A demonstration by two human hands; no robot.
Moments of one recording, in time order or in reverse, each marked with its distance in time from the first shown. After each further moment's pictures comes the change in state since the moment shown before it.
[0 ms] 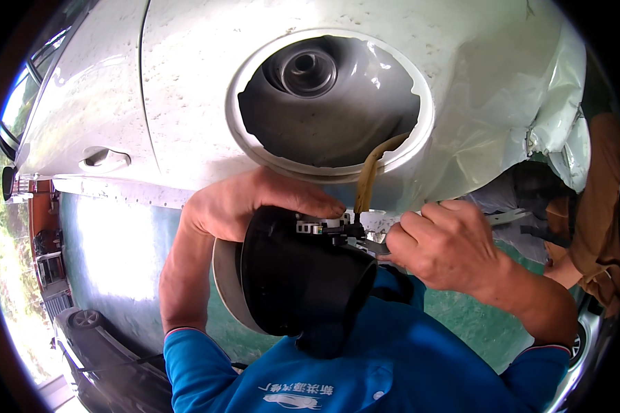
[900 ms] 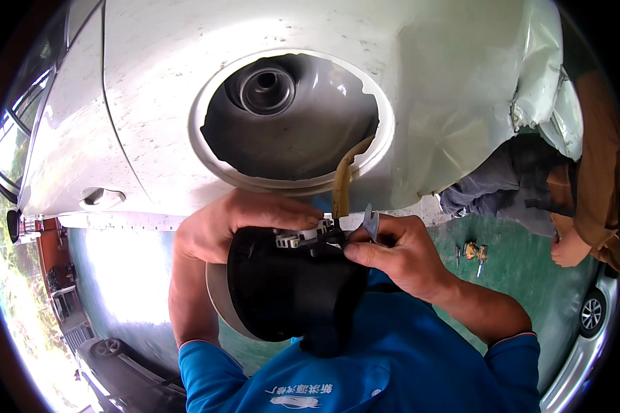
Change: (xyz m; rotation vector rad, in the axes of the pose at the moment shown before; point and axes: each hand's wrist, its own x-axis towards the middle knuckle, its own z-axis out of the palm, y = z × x) left_hand 0.000 0.006 -0.004 -0.056 -0.028 -0.039; right_hand -0.006 -0.038 0.045 1.510 0.085 0.994
